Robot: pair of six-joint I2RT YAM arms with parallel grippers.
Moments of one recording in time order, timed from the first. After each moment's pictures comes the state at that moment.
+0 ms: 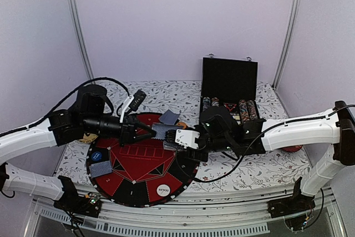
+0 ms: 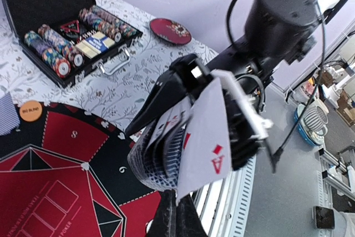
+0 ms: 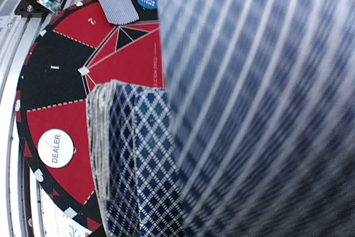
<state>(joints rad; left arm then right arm) -0.83 1.07 0.82 -0.21 0.51 -0.21 1.15 1.57 1.04 -0.06 0.01 -0.50</state>
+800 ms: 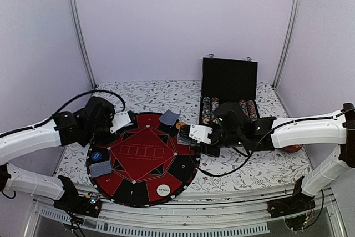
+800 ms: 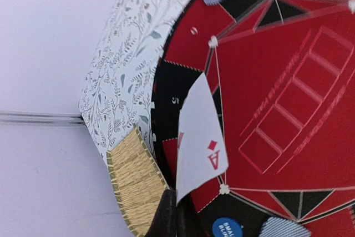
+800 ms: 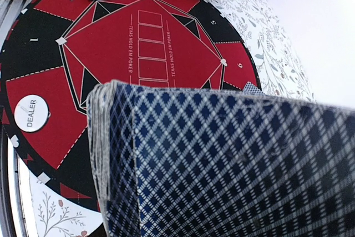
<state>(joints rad) -0.77 1.09 0.83 -0.56 -0.50 0.49 1.04 1.49 0.93 -0.07 -0.01 -0.54</state>
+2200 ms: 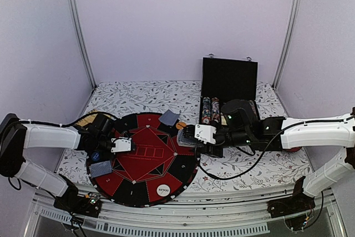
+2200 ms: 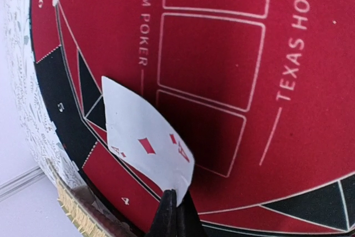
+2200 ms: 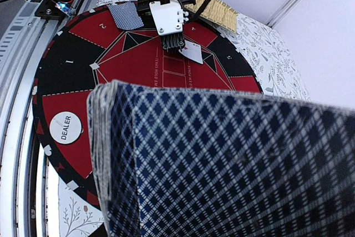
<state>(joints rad) -0.51 1.35 0.53 -0.22 -0.22 1.09 1.05 1.40 0.90 -0.06 -0.15 -0.56</state>
